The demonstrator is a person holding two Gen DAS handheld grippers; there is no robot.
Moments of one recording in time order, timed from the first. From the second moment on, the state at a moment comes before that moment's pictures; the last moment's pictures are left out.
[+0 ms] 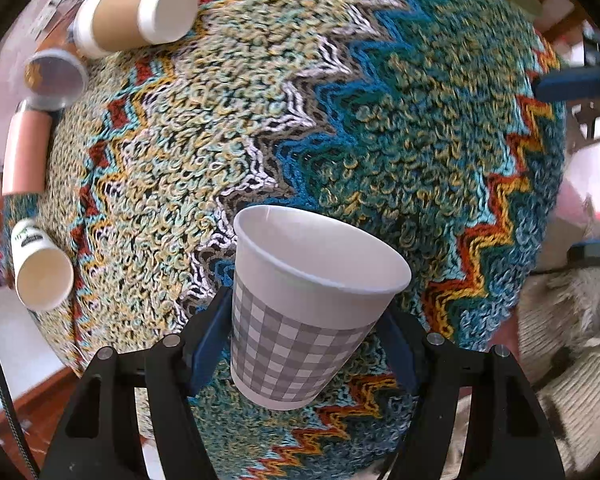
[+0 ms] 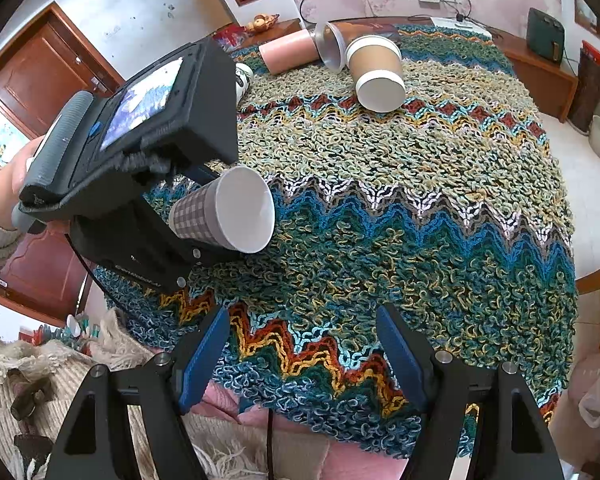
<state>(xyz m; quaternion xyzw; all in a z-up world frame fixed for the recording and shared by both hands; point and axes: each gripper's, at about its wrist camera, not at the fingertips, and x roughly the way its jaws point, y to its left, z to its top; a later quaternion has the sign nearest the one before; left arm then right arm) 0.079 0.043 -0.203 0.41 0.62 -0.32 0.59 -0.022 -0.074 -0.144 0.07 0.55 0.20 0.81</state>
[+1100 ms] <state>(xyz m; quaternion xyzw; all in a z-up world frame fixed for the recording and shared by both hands) 0.094 0.165 -0.167 -0.05 0.48 -0.12 0.86 0.002 -0.046 -0.127 0.05 0.47 0.10 0.88</state>
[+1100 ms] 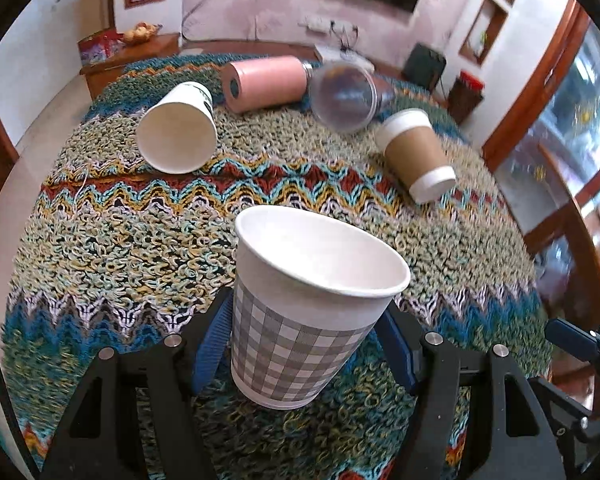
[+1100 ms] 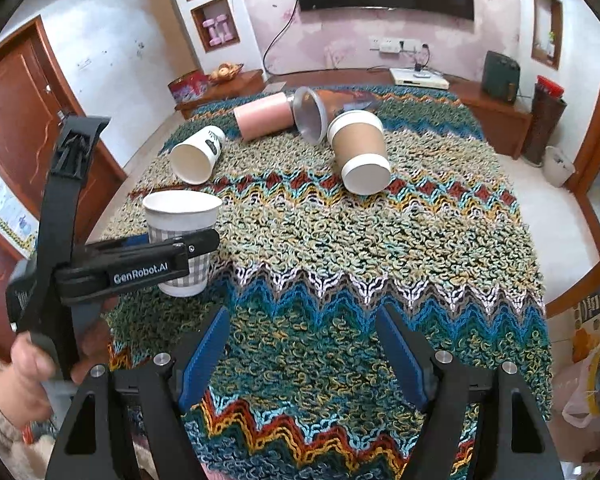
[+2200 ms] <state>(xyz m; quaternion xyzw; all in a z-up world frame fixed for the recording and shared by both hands) 0.046 0.170 -0.183 -0.03 0.46 -0.13 0.88 -0.035 -0.045 -0.121 0.10 0.45 0.10 0.88</state>
